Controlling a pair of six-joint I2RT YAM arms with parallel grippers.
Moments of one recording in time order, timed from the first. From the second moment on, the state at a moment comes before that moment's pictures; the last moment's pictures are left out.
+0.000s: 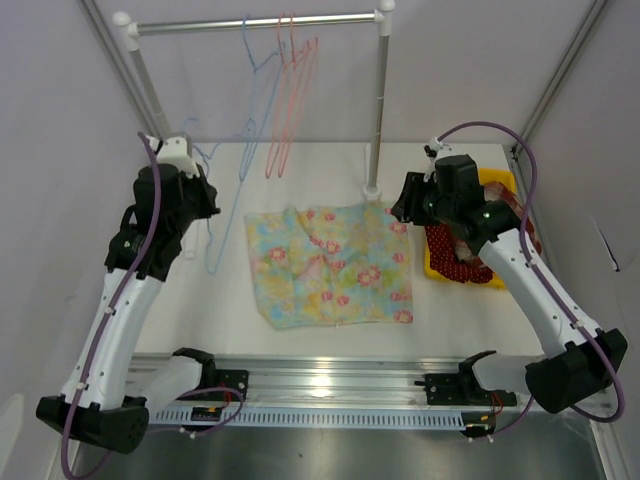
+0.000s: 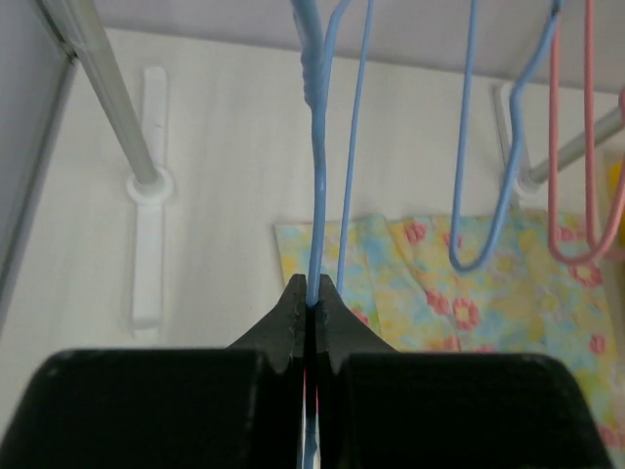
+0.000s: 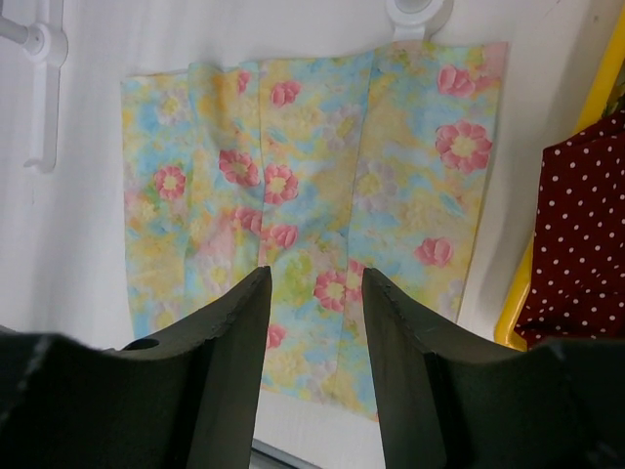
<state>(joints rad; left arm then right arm) -0.19 1.05 1.31 -0.61 -0.15 -0.22 0.40 1.29 1.33 -0.65 -0.06 0.39</state>
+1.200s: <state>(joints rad) -0.96 1.20 0.78 -0.25 0.28 -0.38 0.66 0.96 0.86 -0.78 0.13 0.59</state>
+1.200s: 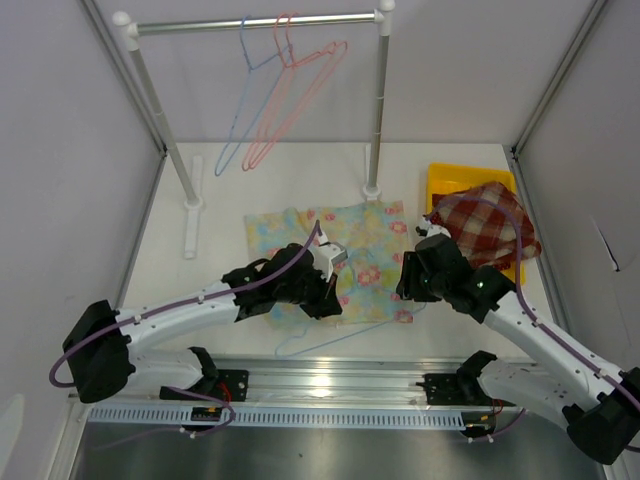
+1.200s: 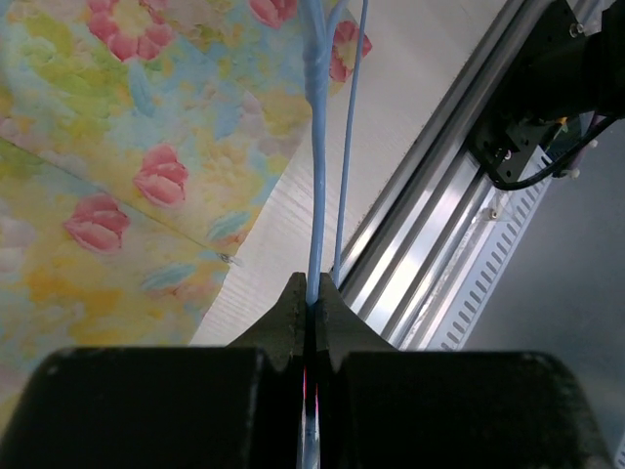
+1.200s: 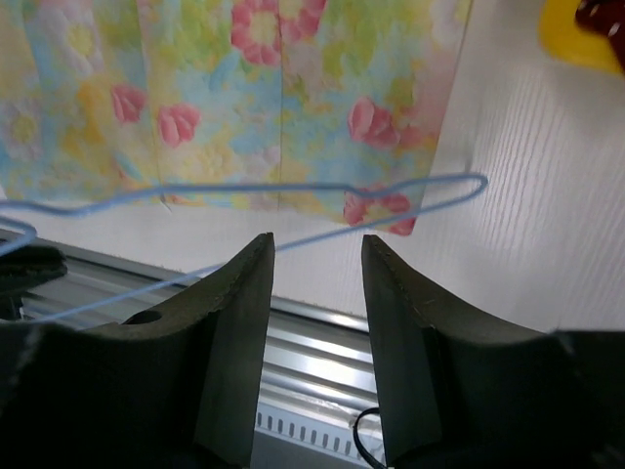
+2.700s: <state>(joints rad) -0.94 1.39 0.62 0.06 0.31 -0.44 0.75 1.03 0.45 -0.50 0.22 0.85</state>
